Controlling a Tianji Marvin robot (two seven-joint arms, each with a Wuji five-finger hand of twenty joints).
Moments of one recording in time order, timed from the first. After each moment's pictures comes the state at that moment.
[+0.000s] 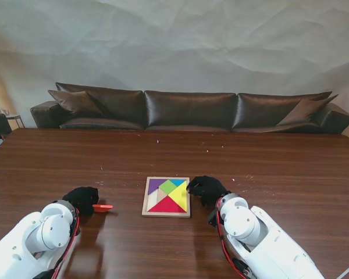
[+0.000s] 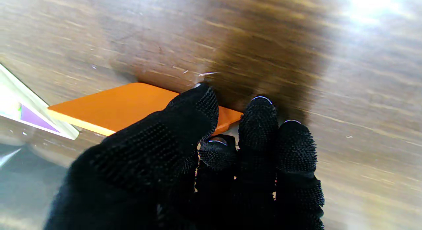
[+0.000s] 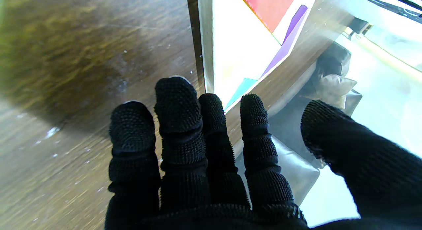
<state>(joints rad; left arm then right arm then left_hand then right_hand) 1.58 -1.04 -1.32 -1.49 0.75 0.21 -0.21 -1.34 -1.19 0.96 -1.35 -0.23 0.16 -0.05 0.99 -0.78 0.94 -0.22 0.63 0.15 1.29 0.87 0.97 0.18 0.98 1.49 1.03 0.24 0.77 0.96 0.56 0.25 1.31 0.61 0.27 -0.54 1.21 -0.12 0.72 0.02 0.64 0.27 0.81 0.15 0.72 0.58 1.07 0.13 0.97 0.74 0.68 0.26 1.32 0.78</state>
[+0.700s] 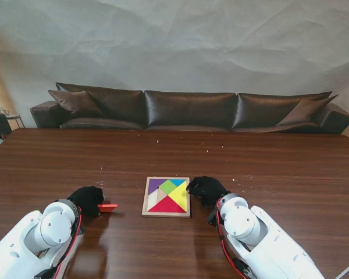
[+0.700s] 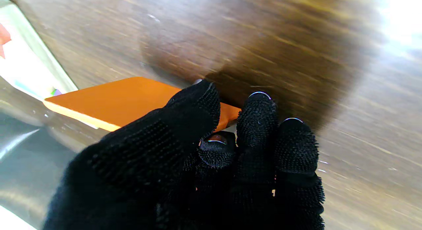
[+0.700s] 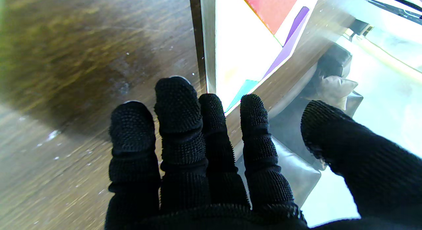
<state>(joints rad) 1.57 -1.05 -1.33 -1.50 0.61 0.22 -0.23 -1.33 -1.19 0.95 -1.34 -0.23 0.16 -0.04 0.99 -0.82 0.95 -0.24 0.68 0.14 1.25 0.87 1.04 0.16 0.93 1.55 1.09 0.21 0.77 0.93 0.63 0.24 1.33 0.62 0.27 -0.54 1.21 -0.12 0.72 0.02 0.64 0.27 0.81 0.15 0.72 0.58 1.07 0.13 0.97 0.74 0.68 0.26 1.32 0.78</state>
